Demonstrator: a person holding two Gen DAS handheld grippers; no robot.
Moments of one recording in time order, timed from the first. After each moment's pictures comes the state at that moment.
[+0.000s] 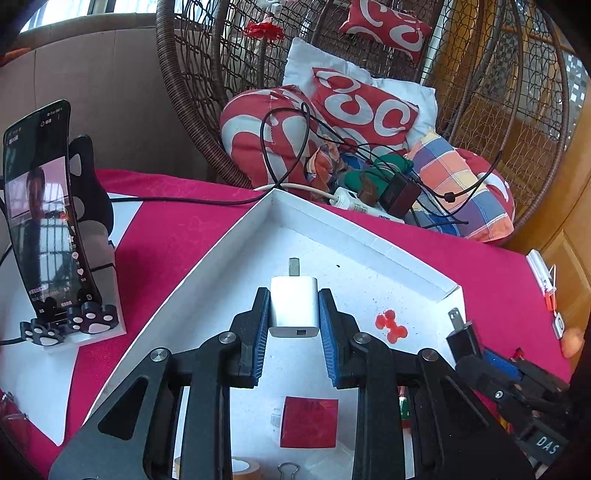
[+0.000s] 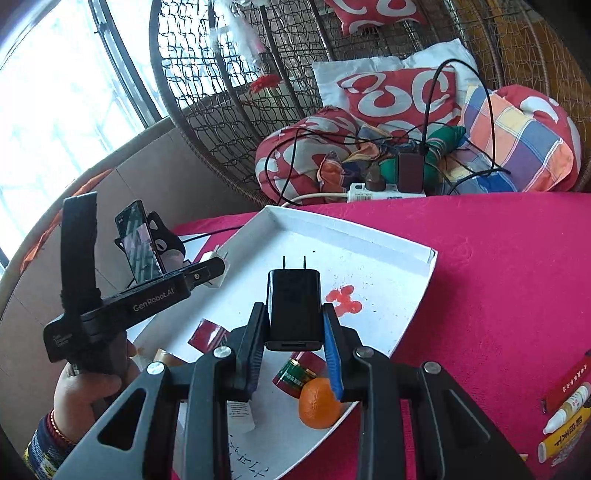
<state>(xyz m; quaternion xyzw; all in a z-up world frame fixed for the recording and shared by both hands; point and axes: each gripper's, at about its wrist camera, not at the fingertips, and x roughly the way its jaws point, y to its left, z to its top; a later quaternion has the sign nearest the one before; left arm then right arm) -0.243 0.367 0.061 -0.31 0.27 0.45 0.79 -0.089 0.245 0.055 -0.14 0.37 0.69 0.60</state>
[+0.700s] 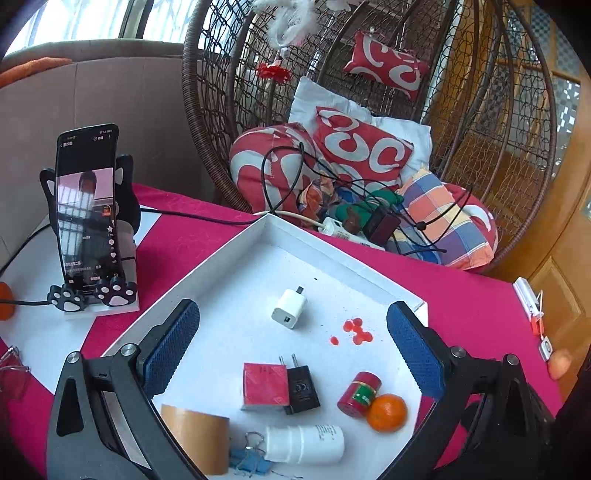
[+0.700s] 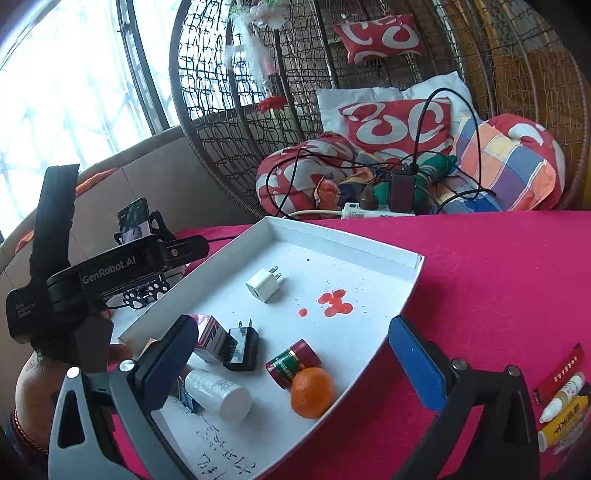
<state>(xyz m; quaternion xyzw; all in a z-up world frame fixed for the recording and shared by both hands) -0.255 0.301 0.095 -0.29 0.20 0.48 0.80 -0.095 0.189 0.071 -0.10 0.29 0.70 0.65</state>
